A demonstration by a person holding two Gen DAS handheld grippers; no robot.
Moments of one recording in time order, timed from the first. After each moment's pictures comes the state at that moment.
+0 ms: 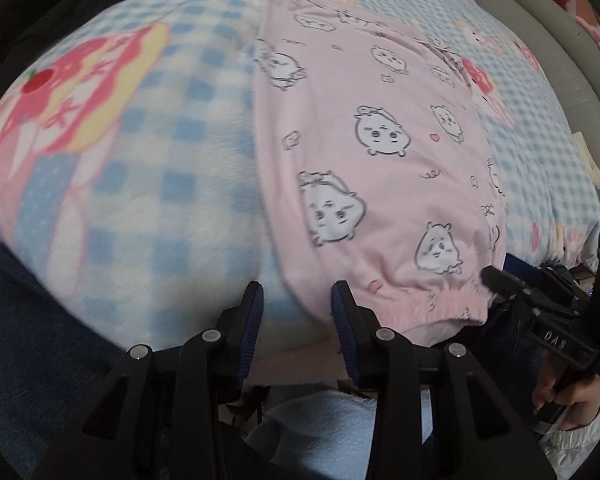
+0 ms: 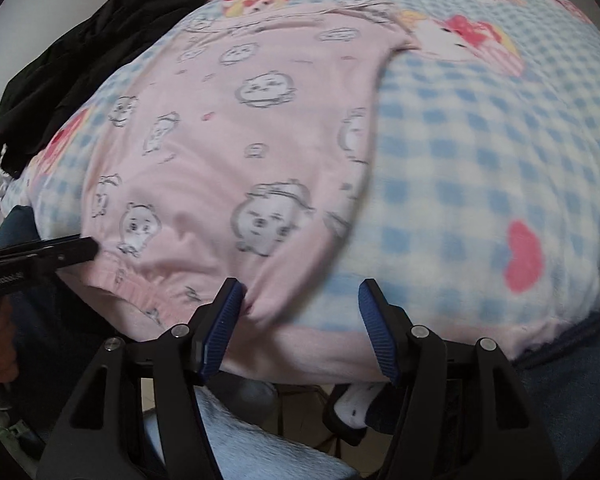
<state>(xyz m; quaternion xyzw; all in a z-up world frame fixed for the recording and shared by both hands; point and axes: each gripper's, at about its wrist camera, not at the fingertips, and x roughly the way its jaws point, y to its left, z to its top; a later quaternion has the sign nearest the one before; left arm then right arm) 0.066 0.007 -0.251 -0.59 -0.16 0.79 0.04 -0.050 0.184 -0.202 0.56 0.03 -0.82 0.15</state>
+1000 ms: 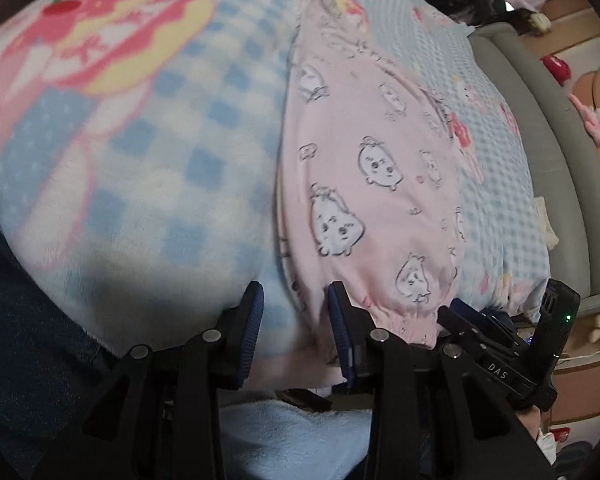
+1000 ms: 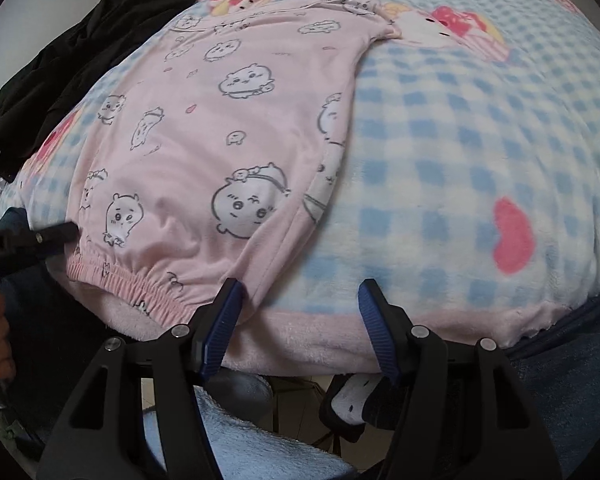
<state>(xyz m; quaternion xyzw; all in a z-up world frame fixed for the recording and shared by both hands) 0.073 -0.020 -0.267 -0.55 -0.30 0.78 0.06 -0.040 0.203 -0.206 0.56 0.02 -0.81 0.15</state>
